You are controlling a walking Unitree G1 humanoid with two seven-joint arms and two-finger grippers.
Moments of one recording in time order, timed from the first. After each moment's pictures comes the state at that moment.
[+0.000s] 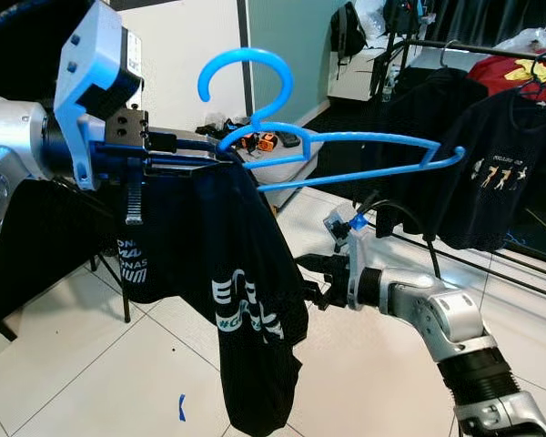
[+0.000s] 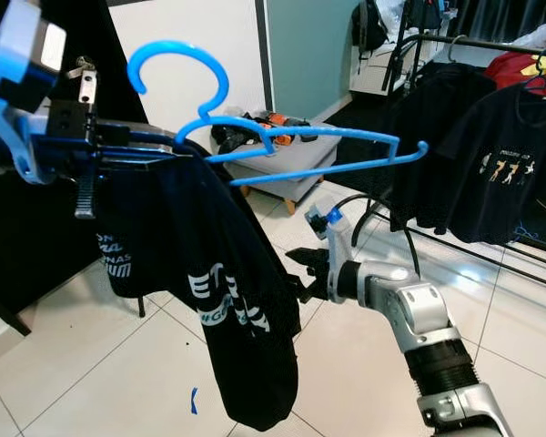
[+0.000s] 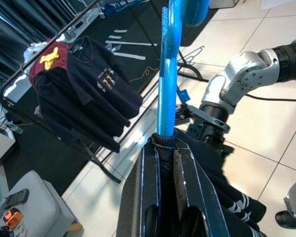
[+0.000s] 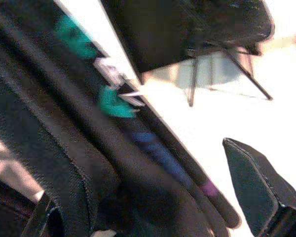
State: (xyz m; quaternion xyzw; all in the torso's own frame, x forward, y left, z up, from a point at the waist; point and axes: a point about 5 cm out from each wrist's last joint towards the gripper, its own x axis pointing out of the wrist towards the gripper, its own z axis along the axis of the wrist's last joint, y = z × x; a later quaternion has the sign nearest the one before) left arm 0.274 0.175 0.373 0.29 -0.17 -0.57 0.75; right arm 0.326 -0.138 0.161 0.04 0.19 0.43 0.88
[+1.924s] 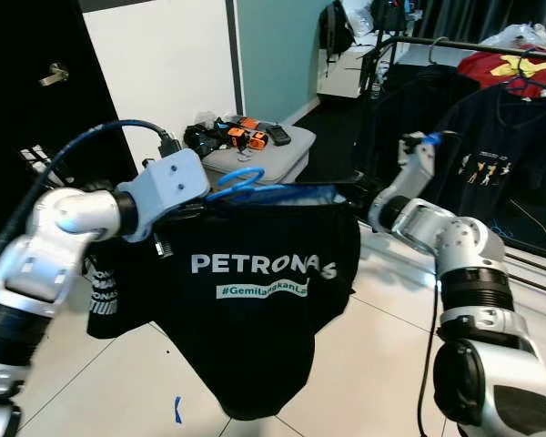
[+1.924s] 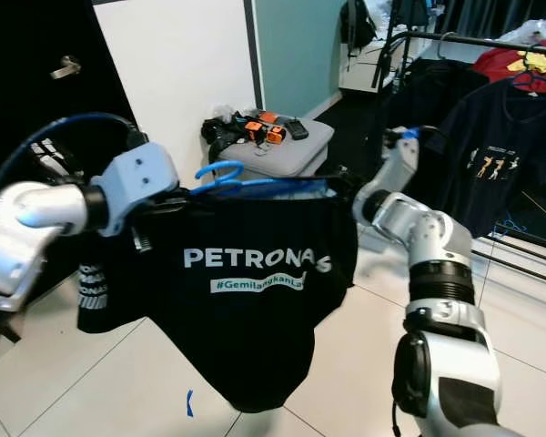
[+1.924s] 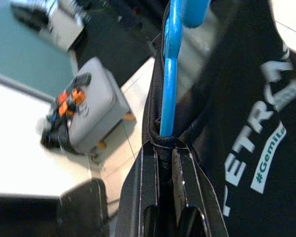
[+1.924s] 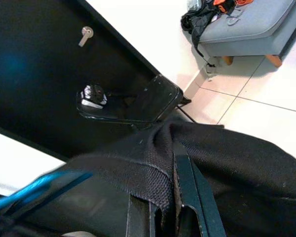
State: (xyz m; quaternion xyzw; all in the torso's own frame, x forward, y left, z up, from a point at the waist) left arm 0.332 0.170 0.261 0.39 -0.04 -0.33 0.86; right arm 0.388 -0.171 0.228 0.30 0.13 0.19 0.93
